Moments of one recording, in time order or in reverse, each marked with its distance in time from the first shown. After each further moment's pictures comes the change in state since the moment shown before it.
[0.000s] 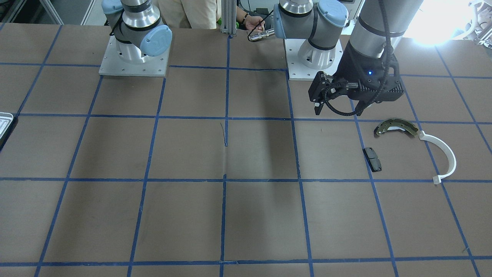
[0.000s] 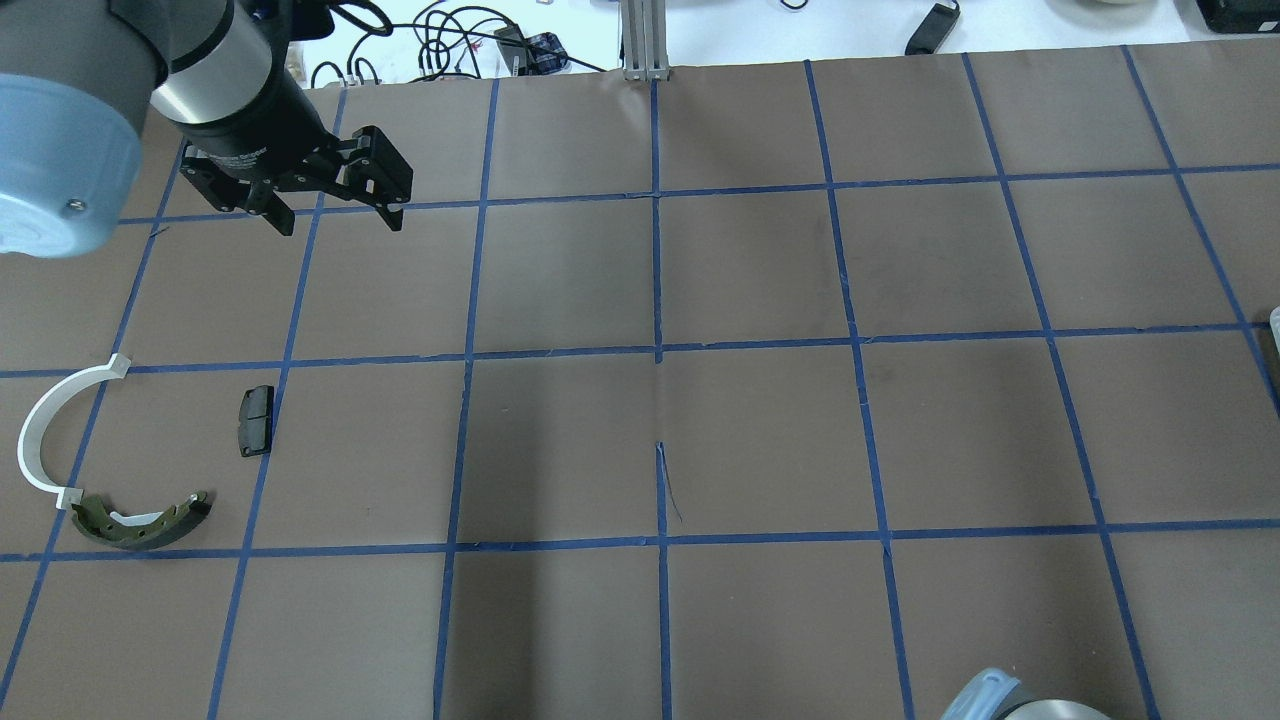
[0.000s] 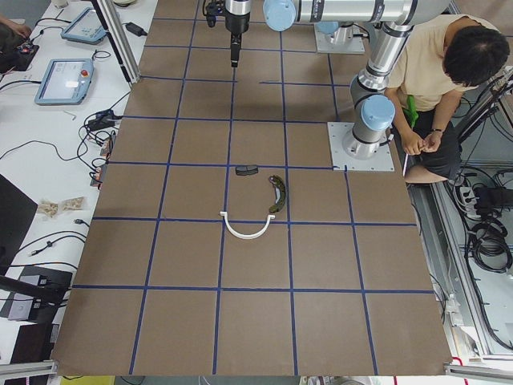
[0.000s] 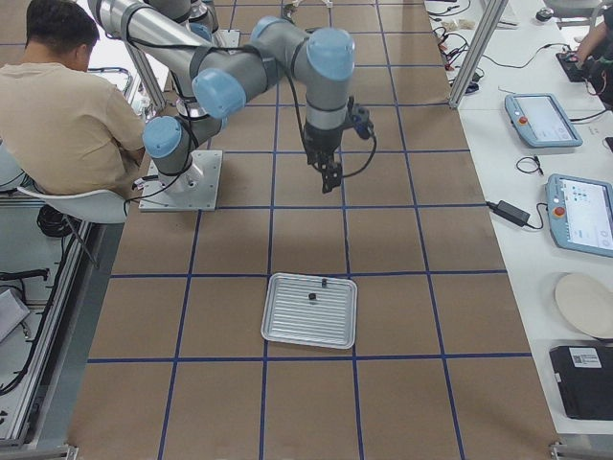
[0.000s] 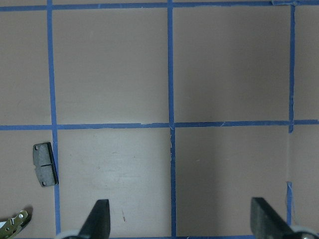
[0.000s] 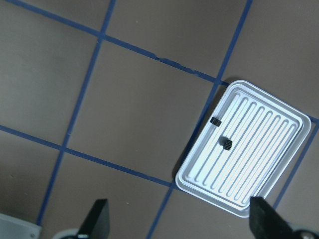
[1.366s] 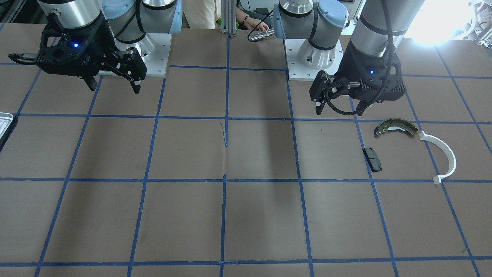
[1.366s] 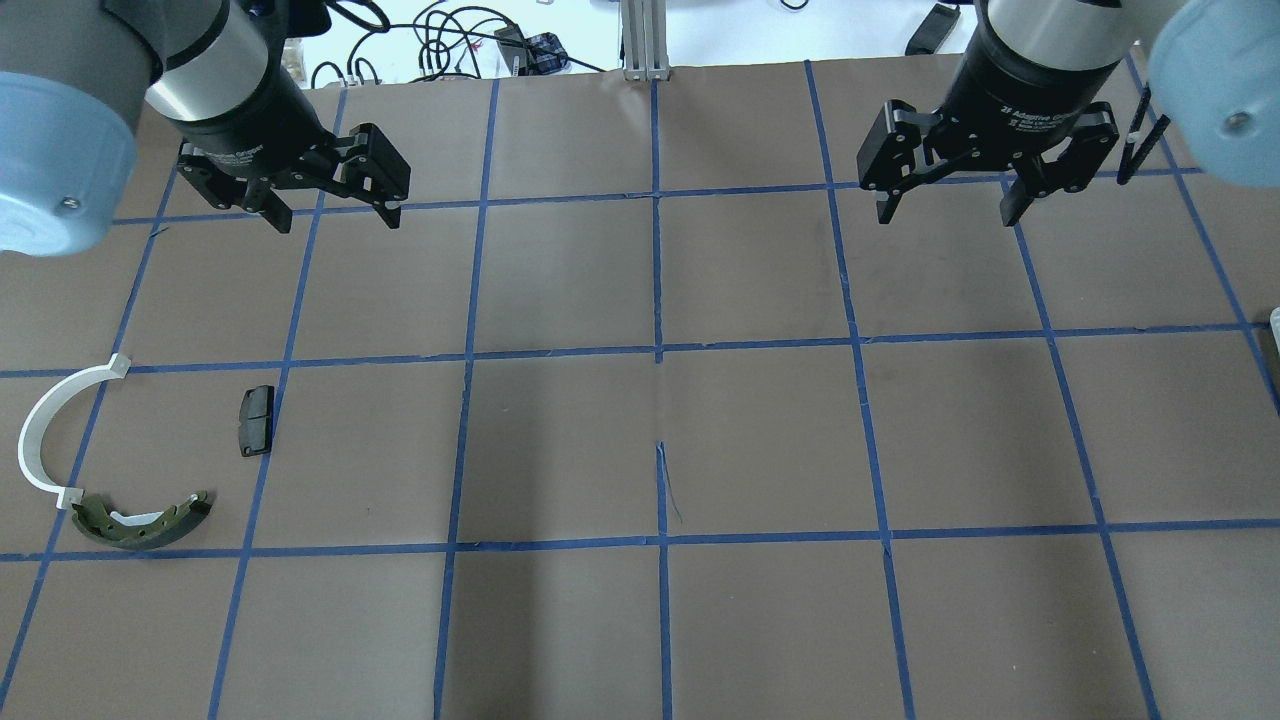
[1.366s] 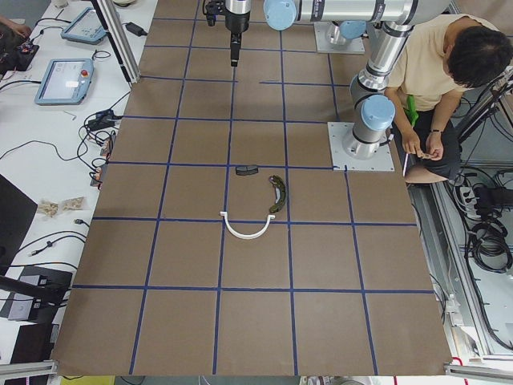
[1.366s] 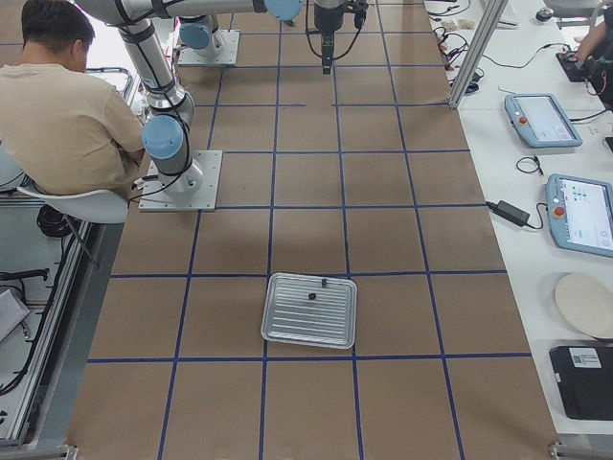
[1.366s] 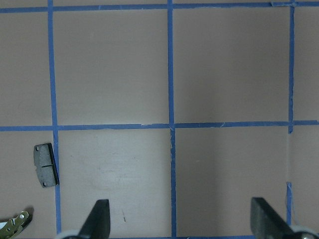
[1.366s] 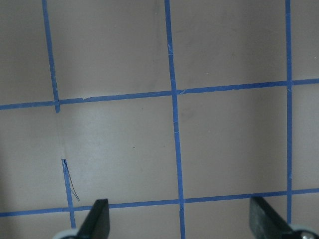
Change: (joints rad) left arm 0.002 0.003 0.002 -0.001 0.000 0.003; right arm 0.847 -0.113 0.029 0.065 0.062 1.323
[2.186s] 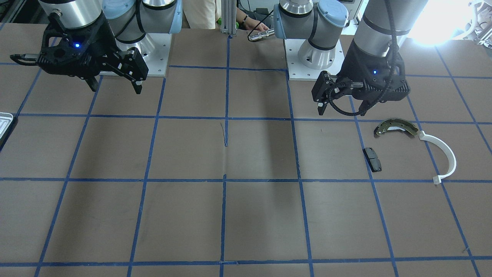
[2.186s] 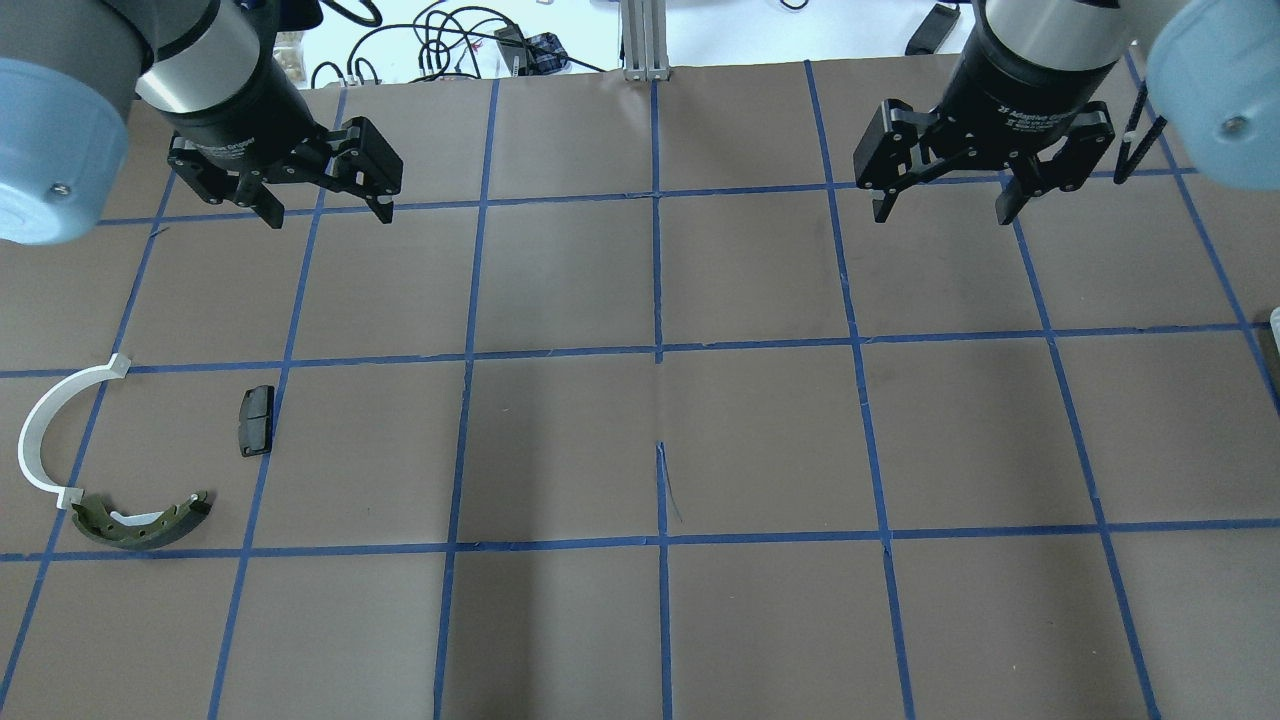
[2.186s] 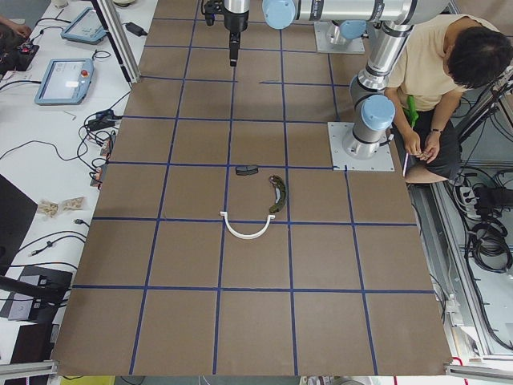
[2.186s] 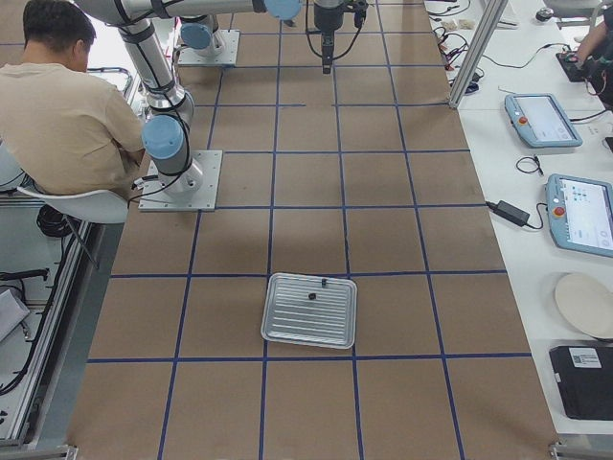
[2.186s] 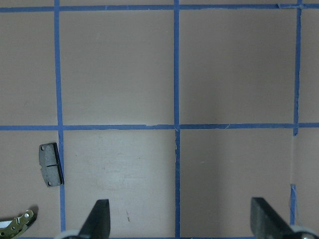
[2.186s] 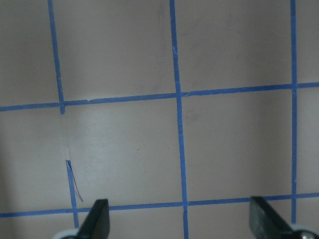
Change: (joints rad) left arm 0.002 -0.005 0.016 -0.012 0.005 0.000; right arm 0.005 0.000 0.004 -0.015 0.014 -0.002
